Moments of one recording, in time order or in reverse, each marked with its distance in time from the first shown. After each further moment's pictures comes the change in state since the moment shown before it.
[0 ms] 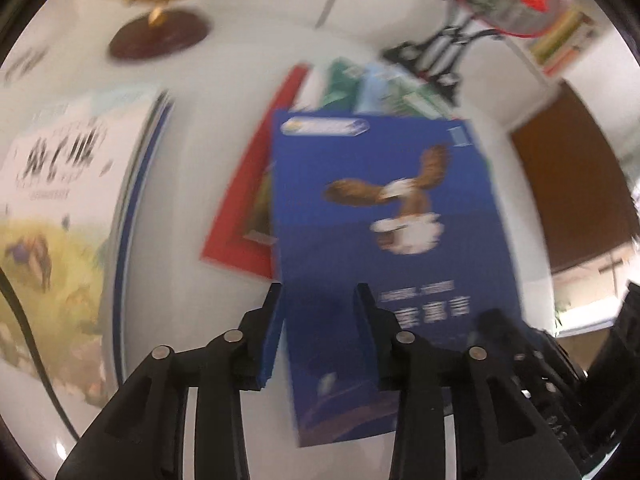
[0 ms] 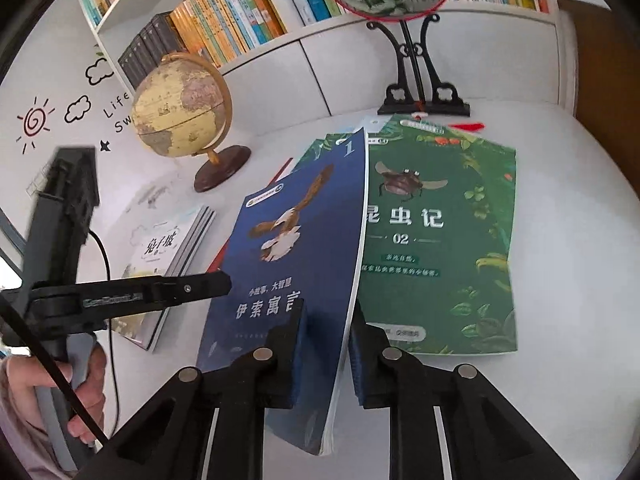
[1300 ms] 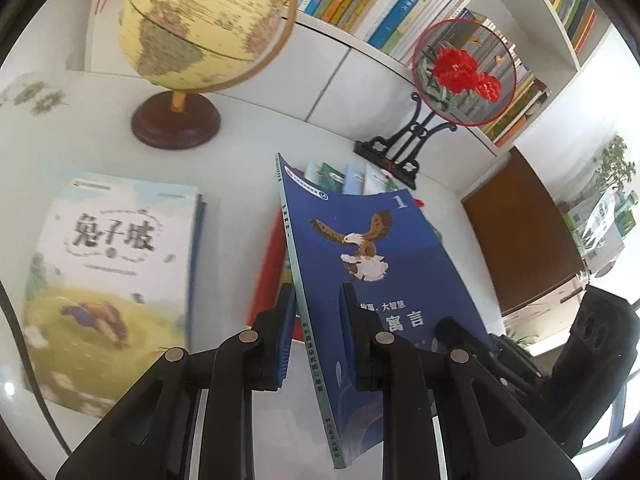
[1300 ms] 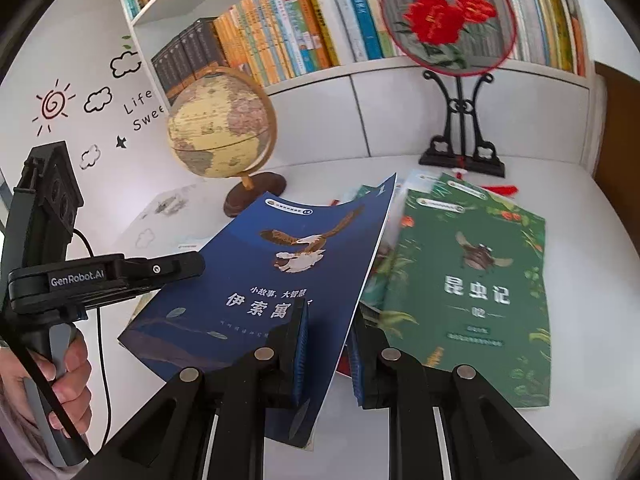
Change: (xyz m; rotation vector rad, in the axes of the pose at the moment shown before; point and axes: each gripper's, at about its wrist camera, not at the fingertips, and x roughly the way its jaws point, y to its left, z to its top) left arm -0.097 0.036 0.020 0.035 -0.251 -0.149; right arm -0.012 0.068 0.033 -0.111 -0.089 -0.006
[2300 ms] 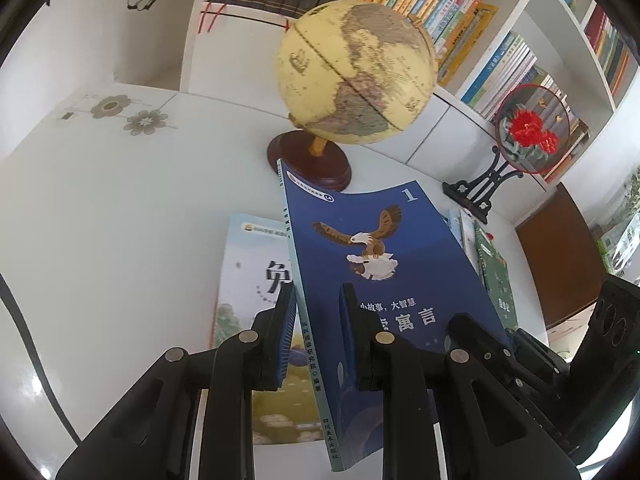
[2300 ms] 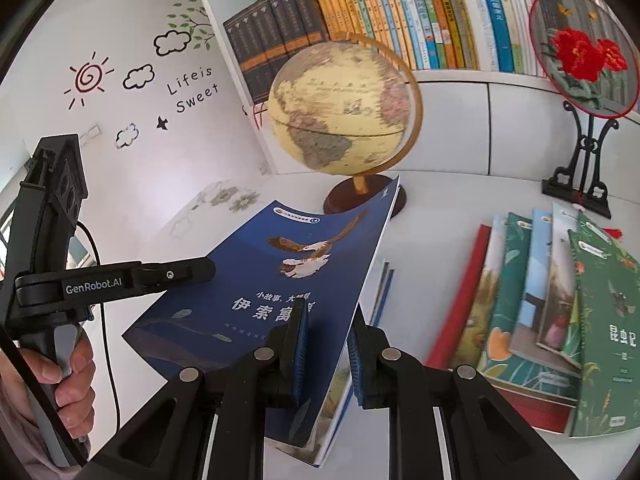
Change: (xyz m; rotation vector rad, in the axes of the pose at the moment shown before) left arm -0.073 0.133 0.031 -0.028 -0.053 0.133; right arm 0.077 0.156 0.023 -0.085 0.007 0.107
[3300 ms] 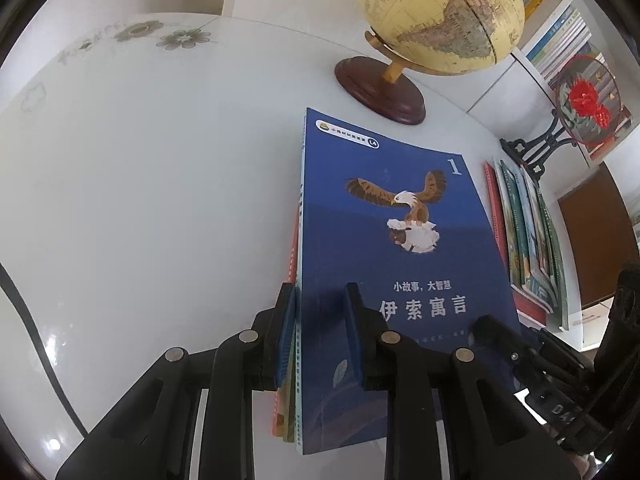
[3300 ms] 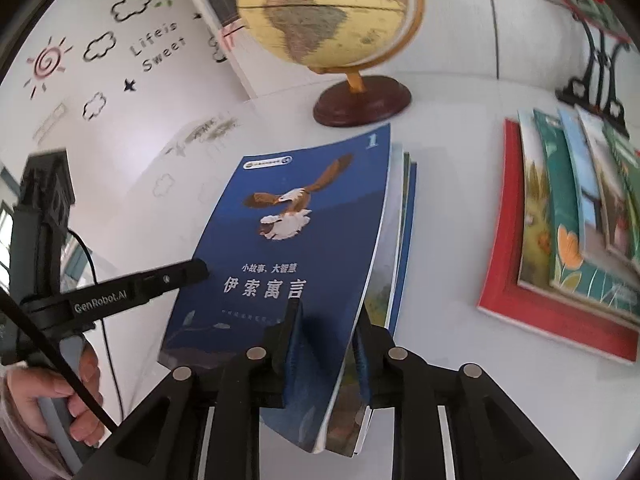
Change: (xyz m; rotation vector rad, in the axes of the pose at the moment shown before) left arm 0.053 0.062 -0.038 -0.045 0.159 0.083; right arm 0.067 0.005 -0.045 0.135 0.231 -0.024
